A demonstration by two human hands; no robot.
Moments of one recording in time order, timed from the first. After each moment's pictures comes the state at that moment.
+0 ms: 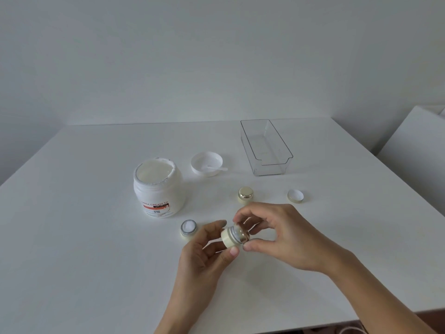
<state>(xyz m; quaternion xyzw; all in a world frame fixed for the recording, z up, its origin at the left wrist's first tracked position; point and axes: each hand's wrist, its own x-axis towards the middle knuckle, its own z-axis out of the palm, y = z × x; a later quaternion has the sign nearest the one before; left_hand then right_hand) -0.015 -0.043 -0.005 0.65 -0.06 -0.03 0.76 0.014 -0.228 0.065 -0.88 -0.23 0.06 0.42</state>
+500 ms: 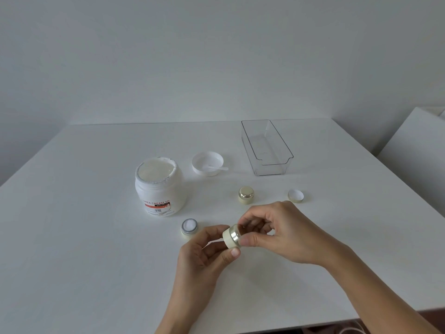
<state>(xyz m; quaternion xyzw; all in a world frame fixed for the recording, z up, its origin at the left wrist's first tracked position) -0.015 -0.043 -0.006 0.62 -0.05 -0.03 0.78 0.019 -0.228 0.064 -0.88 -0.20 0.10 0.43</state>
